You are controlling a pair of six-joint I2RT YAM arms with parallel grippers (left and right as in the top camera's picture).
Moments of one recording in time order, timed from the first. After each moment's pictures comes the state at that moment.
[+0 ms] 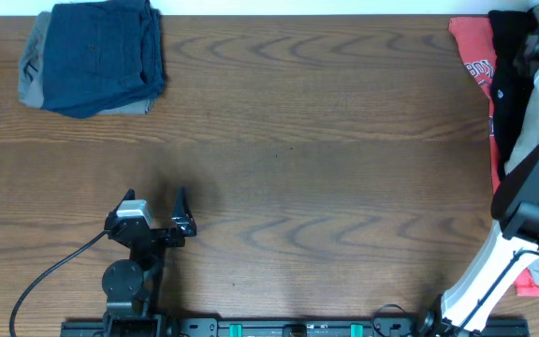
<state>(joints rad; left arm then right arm) -0.02 0.01 0.02 -0.11 0.02 -0.20 -0.33 2.19 2.01 -0.67 0.43 0.10</state>
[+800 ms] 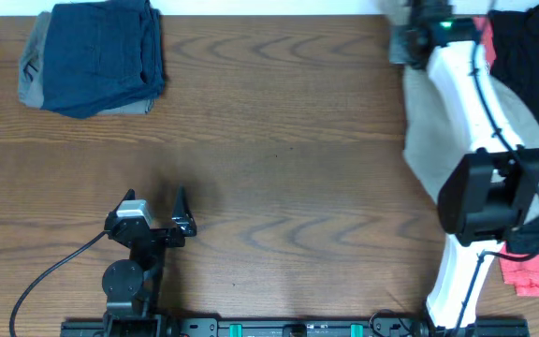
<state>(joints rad) -0.02 0.01 0.02 -0.11 0.02 -0.20 0.12 2.16 2.01 -0.82 0.18 0.12</state>
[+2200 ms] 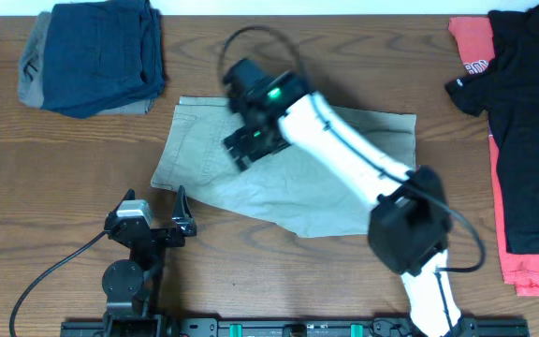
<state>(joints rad) -0.02 0.01 0.02 -0.11 0.02 -0.20 0.68 2.18 2.00 -1.19 -0.13 0.20</state>
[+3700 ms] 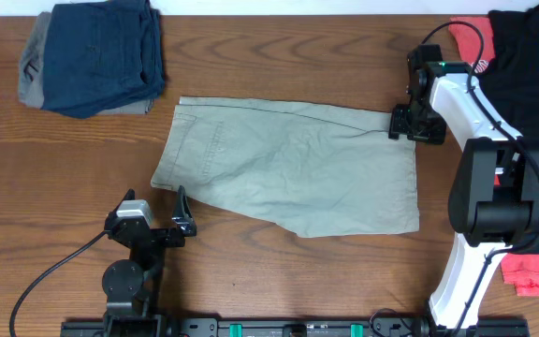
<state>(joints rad) -0.02 0.01 0.02 -0.11 0.02 -0.20 0.02 2.14 1.61 -1.00 0.12 0.25</state>
